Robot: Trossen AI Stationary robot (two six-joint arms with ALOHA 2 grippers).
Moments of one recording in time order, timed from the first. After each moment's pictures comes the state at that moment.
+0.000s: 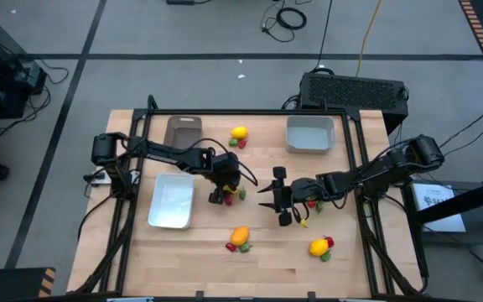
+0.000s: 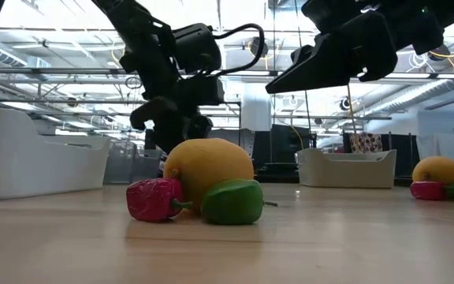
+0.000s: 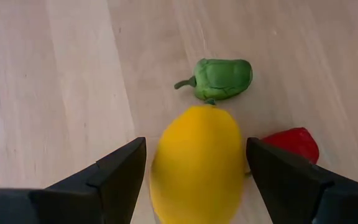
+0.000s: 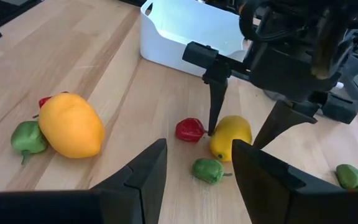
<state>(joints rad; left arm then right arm) 0.11 1.78 1.04 -0.33 0.14 0.35 0.22 1.43 0.65 0.34 0.21 -0.16</state>
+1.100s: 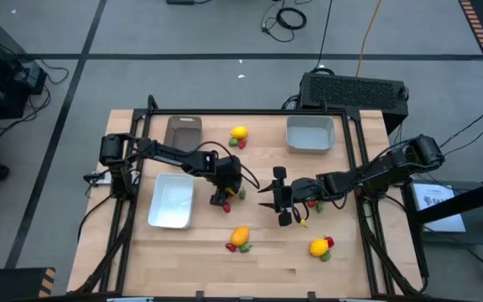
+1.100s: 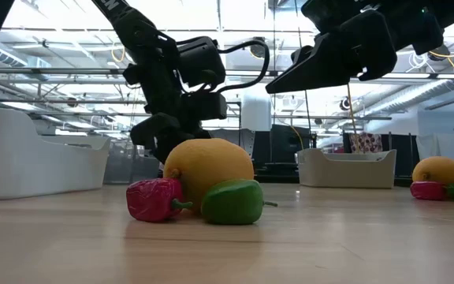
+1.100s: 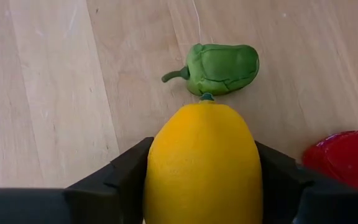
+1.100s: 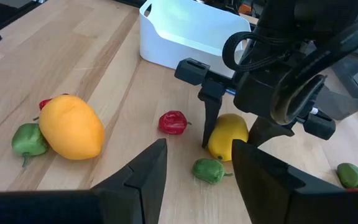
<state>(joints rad) 0.11 1.85 1.04 -0.30 0.15 0.35 0.21 1.43 0.65 0.35 0.21 -0.14</state>
